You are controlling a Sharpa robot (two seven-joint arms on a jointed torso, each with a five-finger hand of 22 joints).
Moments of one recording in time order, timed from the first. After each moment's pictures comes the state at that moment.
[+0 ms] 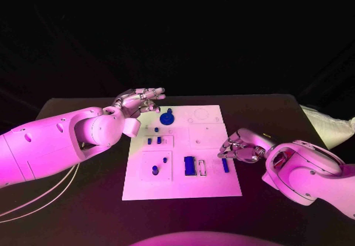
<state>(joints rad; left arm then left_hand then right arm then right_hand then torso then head) 1.22 -0.84 -0.02 1.50 0.15 -0.22 0.26 1.36 -0.15 0.32 0.09 0.10 1.07 0.17 0.08 0.07 1.18 0.10 0.16 0.12 1.22 0.01 0.98 0.53 0.17 1.23 0.11 0.54 0.85 1.08 -1.10 -0.06 1.92 -1.38 -0.37 -0.37 1.37 0.10 -0.23 0.12 0.21 1.10 0.09 0.15 0.22 1.31 0.01 0.80 1.02 1.47 -0.07 1.33 1.21 0.08 1.36 0.05 1.39 1.17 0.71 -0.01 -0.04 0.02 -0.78</state>
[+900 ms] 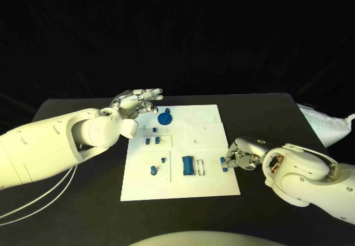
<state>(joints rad) 1.22 -0.84 -0.02 1.50 0.15 -0.21 0.26 1.36 -0.15 0.32 0.09 0.10 1.07 0.17 0.08 0.07 1.18 0.10 0.16 0.12 1.22 0.01 0.98 0.53 0.17 1.23 0.11 0.54 0.85 1.04 -1.07 -0.06 1.87 -1.56 -0.23 -0.49 1.31 0.09 -0.27 0.18 0.27 1.13 0.08 0.15 0.22 1.32 0.00 0.79 1.01 1.47 -0.07 1.33 1.21 0.08 1.36 0.05 1.39 1.18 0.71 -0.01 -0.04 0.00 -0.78</state>
